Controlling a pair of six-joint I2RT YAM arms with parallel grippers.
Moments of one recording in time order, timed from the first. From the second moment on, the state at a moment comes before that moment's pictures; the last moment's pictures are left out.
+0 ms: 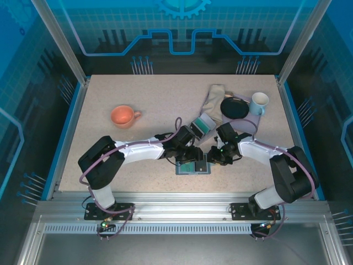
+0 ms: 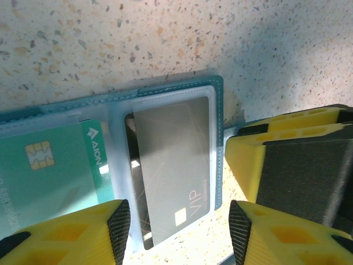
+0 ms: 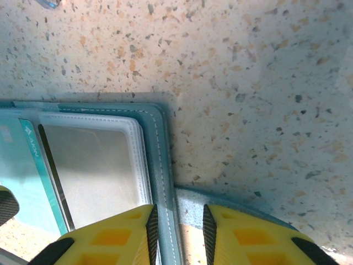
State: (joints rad) left arm -0.85 1.77 1.06 -0.28 0.29 -0.98; right arm 0.42 1.48 0.72 -0.56 -0.32 0.58
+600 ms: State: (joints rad) left arm -0.82 1.75 1.02 -0.35 0.24 -0.97; right arm 0.40 1.29 0.88 -0.68 -0.26 0.52
